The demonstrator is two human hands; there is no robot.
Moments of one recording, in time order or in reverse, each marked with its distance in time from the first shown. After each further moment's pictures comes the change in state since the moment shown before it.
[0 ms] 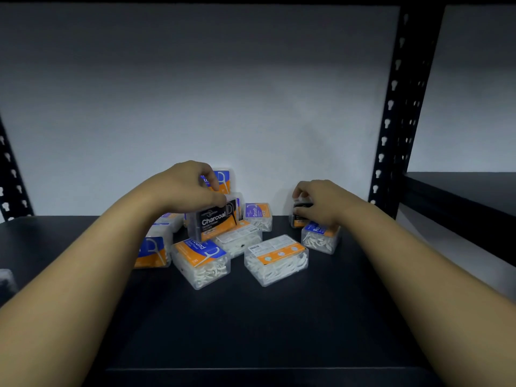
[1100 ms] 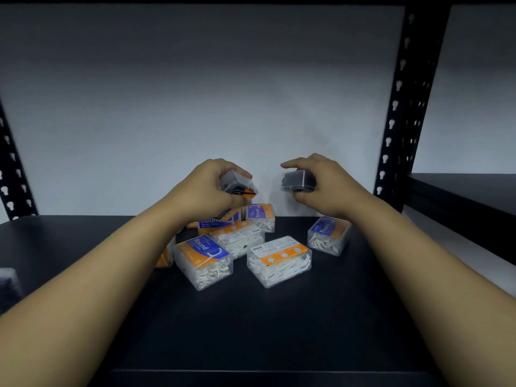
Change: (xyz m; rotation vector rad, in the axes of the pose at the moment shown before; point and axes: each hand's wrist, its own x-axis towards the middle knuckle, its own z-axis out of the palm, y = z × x) left_hand 0.006 0.006 0.028 -0.297 0.111 0.298; right_hand -0.007 -0.014 -0.022 0.271 0.261 -0.189
